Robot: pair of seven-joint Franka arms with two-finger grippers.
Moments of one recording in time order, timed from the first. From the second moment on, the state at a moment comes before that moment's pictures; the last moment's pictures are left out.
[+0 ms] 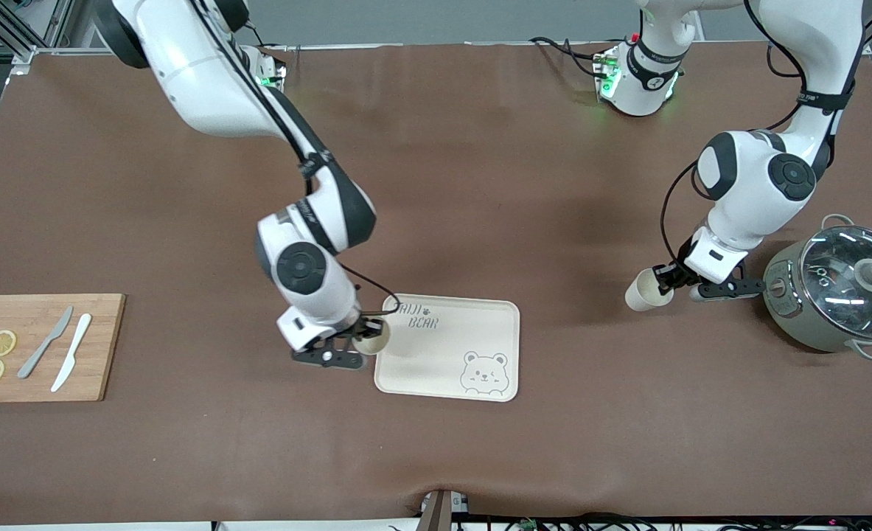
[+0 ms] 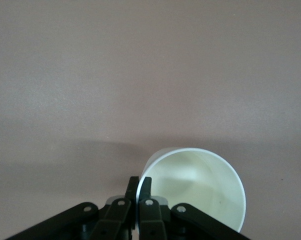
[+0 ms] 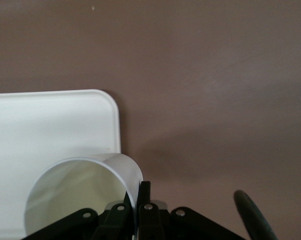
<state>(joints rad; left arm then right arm) 0.05 0.20 -0.15 -2.26 -0.12 2.65 -0.12 0.44 0.74 0.03 -1.27 -0.02 2.05 0.54</state>
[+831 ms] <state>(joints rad) 0.06 0.17 -0.18 -2.26 -0.12 2.66 -0.13 0.08 0.54 0.02 -1.60 -0.02 2.14 -0.16</state>
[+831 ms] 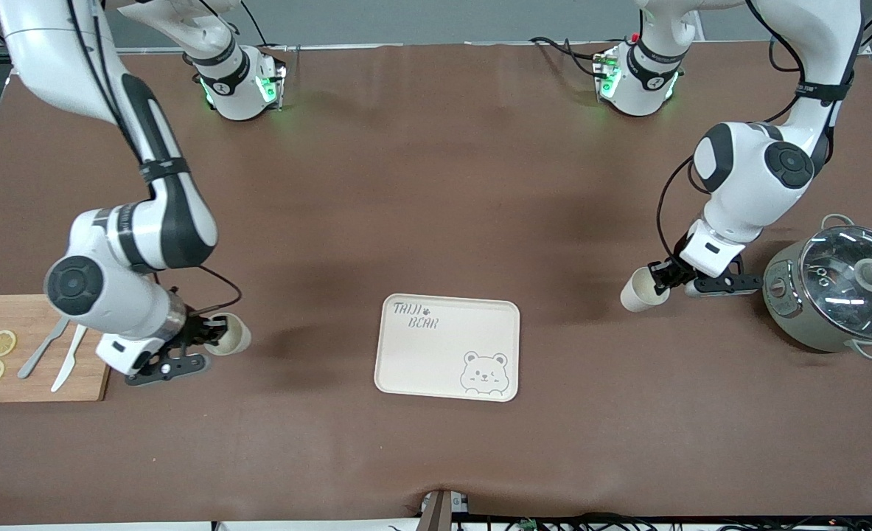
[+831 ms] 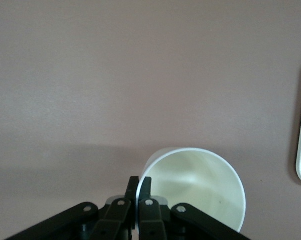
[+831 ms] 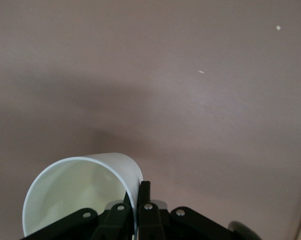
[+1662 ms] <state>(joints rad) 0.07 0.17 -0.18 -2.30 -0.10 2.66 -0.11 -0.01 0.54 0.03 -1.86 -0.02 2.55 -0.33</state>
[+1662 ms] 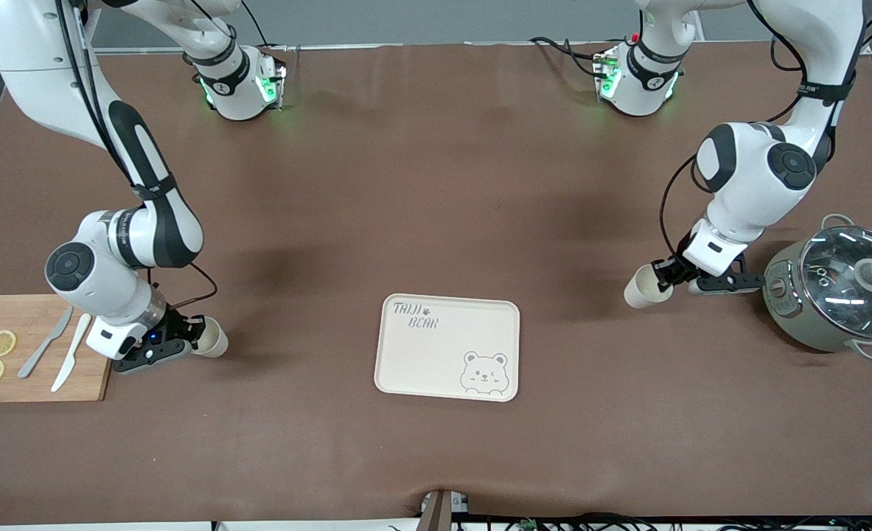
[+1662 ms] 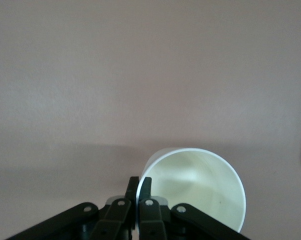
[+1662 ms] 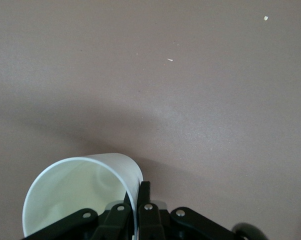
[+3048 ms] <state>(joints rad) 0.07 0.23 -0.18 -2.33 -0.08 2.63 -0.11 -0.02 0.56 0.03 -1.58 -0.02 2.20 -0.33</state>
